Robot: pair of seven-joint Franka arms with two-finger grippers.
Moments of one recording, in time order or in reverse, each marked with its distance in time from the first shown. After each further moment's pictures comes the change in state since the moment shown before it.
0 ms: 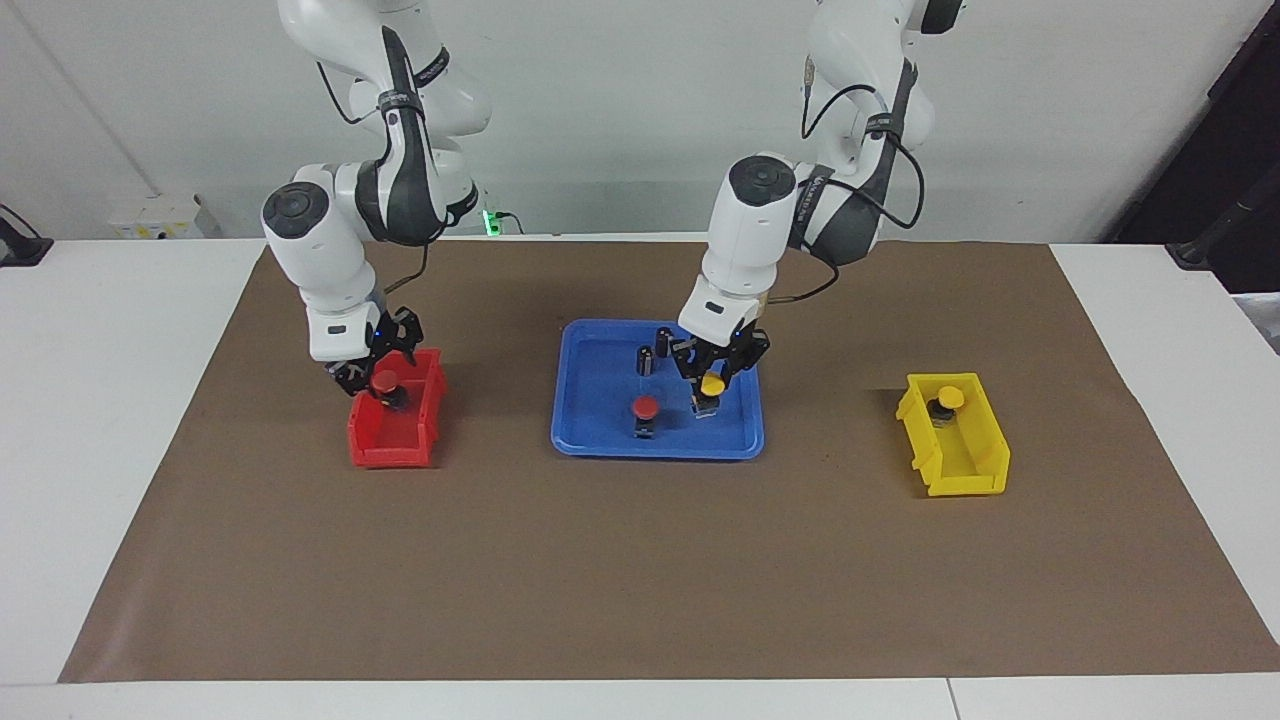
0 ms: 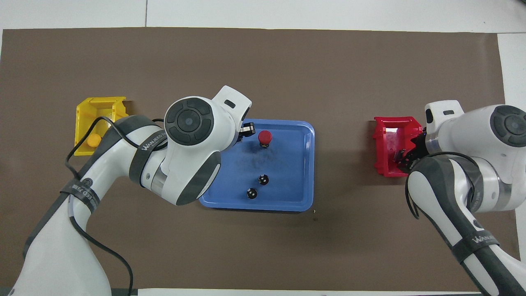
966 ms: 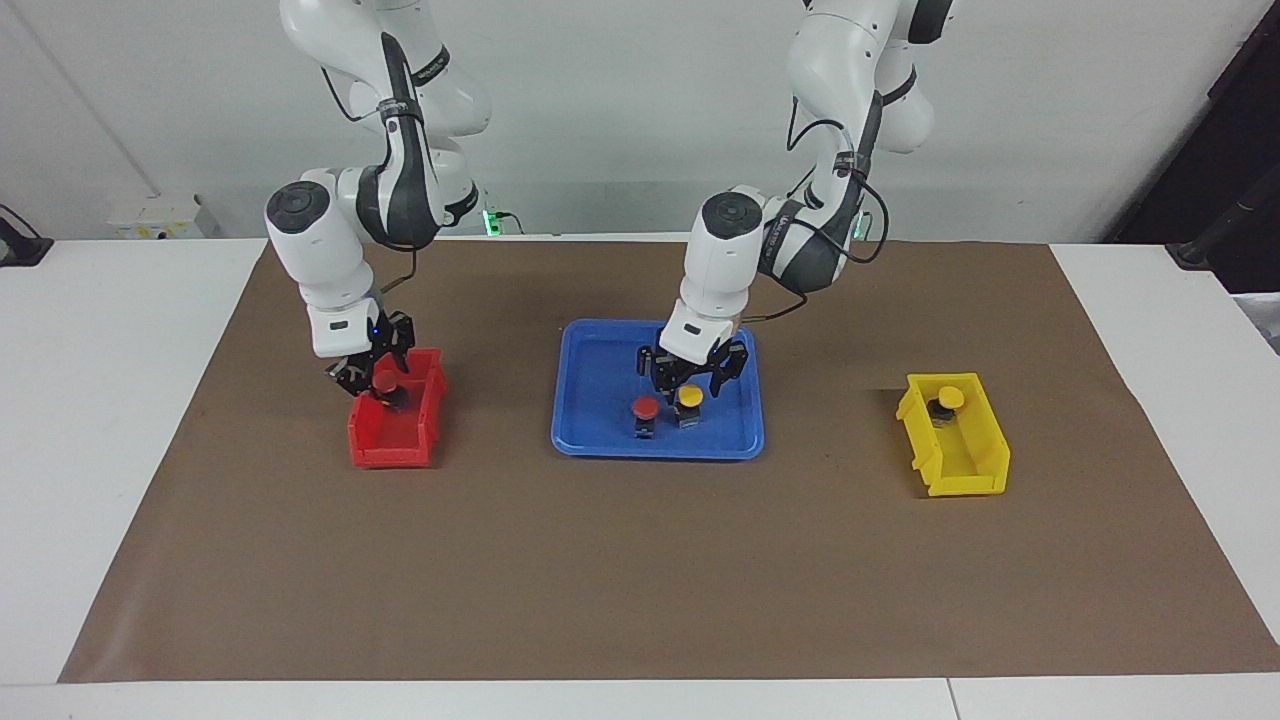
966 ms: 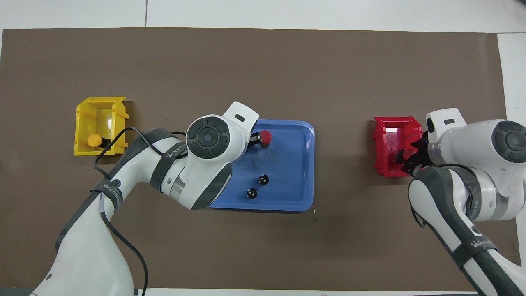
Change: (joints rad) left arm -0.029 0.035 0.010 -0.022 0.000 0.038 -0.050; right arm -0.025 -0.019 -0.001 -0.070 0.000 0.084 -0.072
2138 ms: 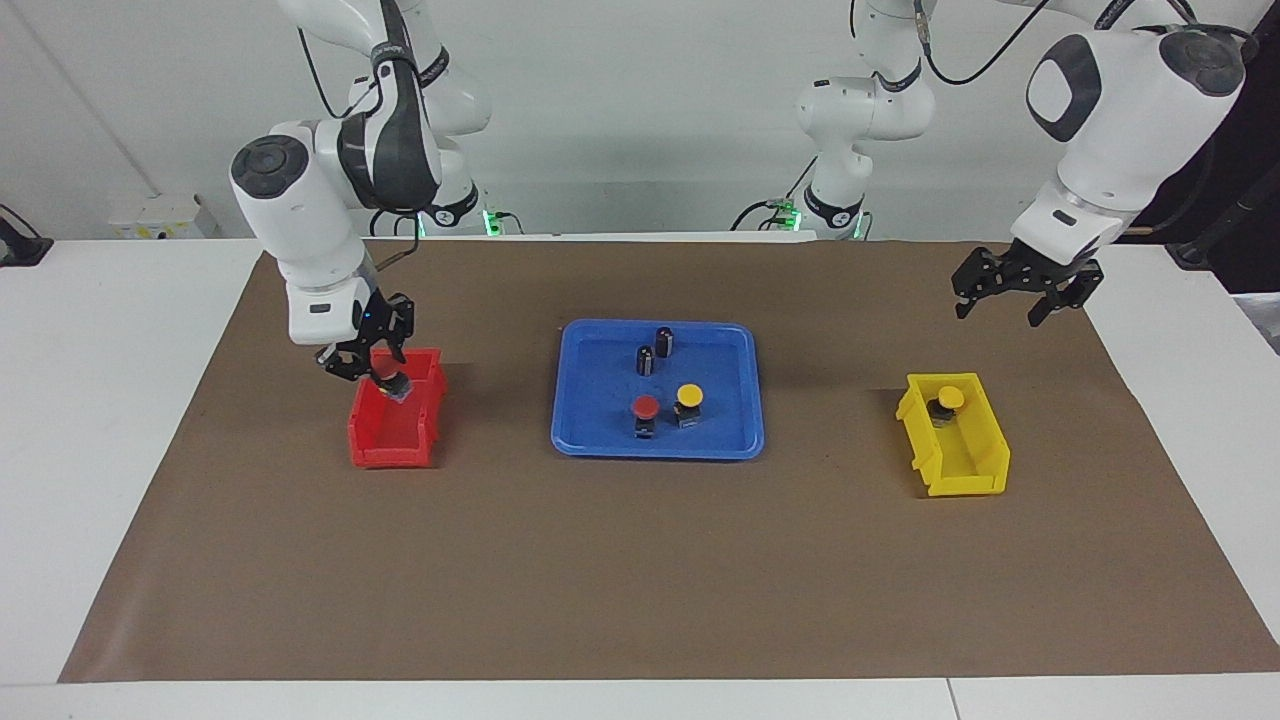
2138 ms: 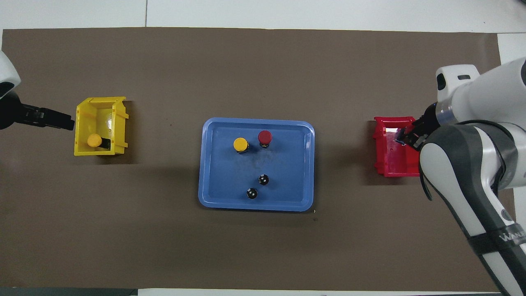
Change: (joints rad) left arm 0.591 -0.307 0.036 0.133 0.000 -0.533 1.002; right arm 0.145 0.110 0.012 0.524 0.011 -0.455 0.339
